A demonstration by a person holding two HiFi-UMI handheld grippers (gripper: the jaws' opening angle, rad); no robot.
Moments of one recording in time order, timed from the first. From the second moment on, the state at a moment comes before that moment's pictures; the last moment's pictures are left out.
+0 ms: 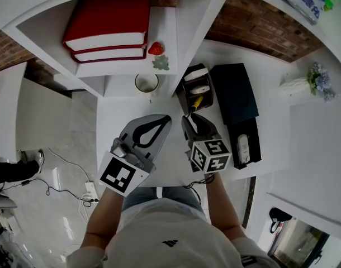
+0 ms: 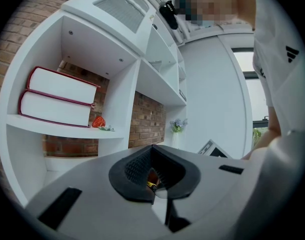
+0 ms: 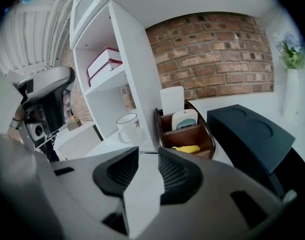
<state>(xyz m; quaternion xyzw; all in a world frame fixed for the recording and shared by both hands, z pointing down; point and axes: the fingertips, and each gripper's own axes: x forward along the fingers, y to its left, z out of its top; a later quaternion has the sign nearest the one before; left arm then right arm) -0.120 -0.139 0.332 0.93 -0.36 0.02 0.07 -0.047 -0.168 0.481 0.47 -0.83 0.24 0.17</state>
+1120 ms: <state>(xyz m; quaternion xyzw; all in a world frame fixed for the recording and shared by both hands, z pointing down) -0.125 -0.143 0.333 0.94 -0.35 0.01 0.07 -0.019 -0.167 0.461 0.58 -0.77 0.18 0.18</state>
